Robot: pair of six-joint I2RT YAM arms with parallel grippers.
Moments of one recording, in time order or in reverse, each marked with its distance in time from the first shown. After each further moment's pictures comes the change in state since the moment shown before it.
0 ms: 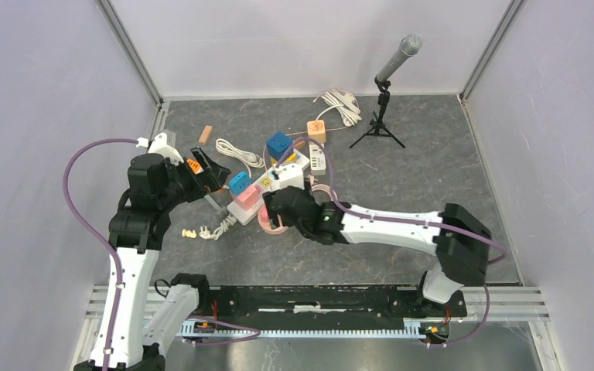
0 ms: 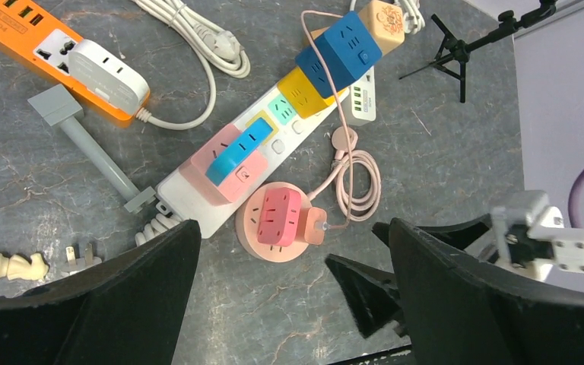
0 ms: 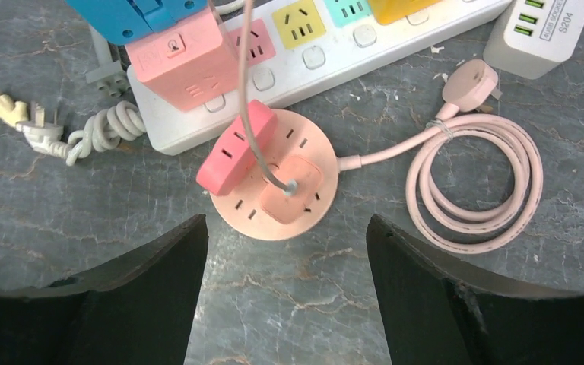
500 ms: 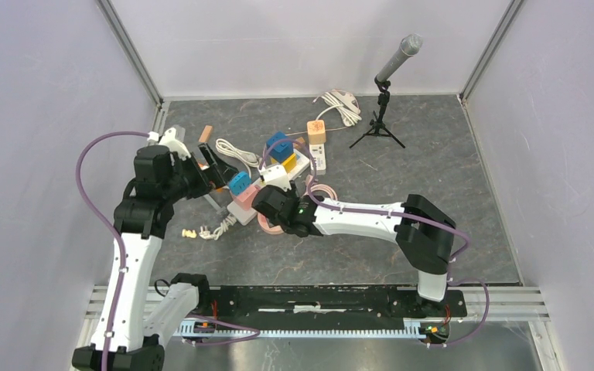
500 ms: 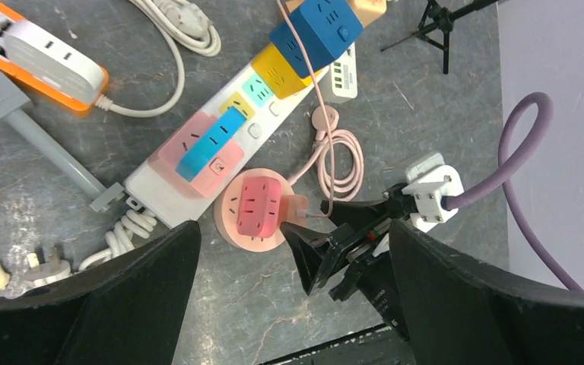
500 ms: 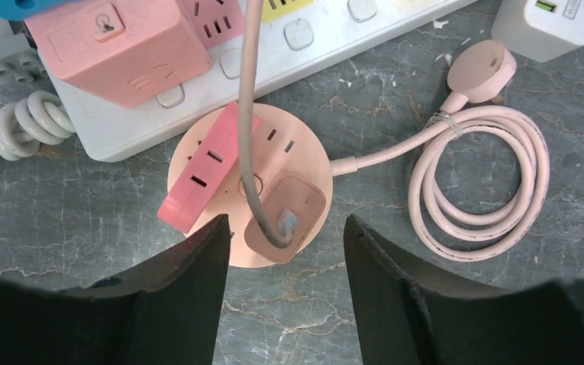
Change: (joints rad) left arm 0.000 0.058 0.008 0.008 0.084 -0.001; right arm -0.003 0.253 0.228 -0.183 0.058 0.018
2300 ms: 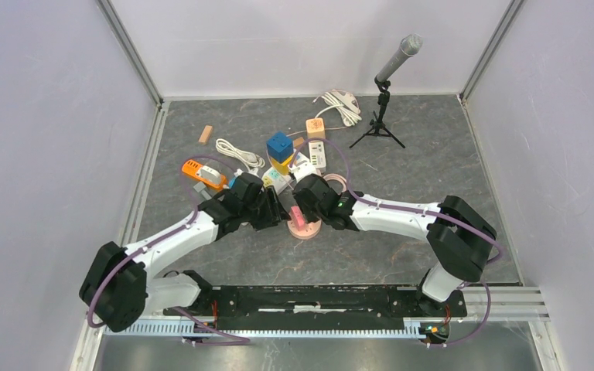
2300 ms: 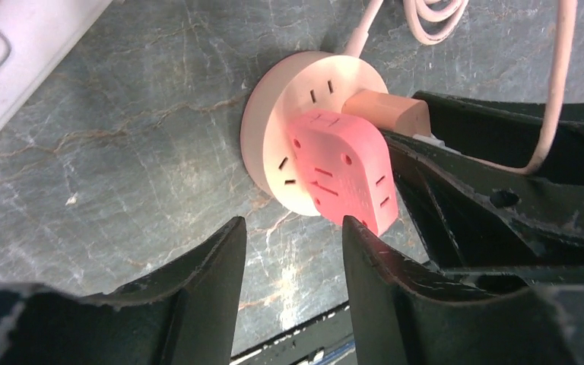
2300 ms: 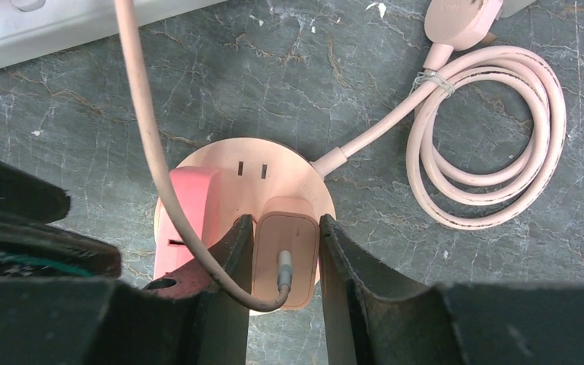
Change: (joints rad) left arm -0.555 0.357 -0.402 0.443 -0.163 -0.373; right arm -0.182 -0.214 -0.332 0.158 -0.266 -0.244
